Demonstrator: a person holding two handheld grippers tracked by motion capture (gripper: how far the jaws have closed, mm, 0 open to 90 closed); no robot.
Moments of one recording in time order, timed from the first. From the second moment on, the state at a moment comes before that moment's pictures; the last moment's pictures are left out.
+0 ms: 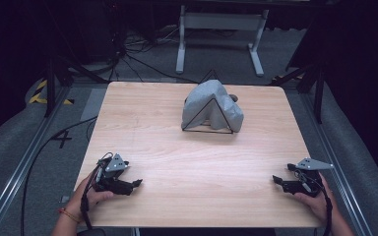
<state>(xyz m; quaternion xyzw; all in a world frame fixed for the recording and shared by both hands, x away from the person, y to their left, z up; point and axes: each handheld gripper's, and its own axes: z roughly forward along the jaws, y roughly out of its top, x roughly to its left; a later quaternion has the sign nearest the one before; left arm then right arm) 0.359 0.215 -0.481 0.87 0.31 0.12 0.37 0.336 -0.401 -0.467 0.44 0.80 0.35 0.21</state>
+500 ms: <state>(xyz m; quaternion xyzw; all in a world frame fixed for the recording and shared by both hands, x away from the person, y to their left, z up) 0.360 0.213 -0.482 0.87 0.32 0.12 0.37 0.336 -0.401 -0.467 0.44 0.80 0.35 0.21</state>
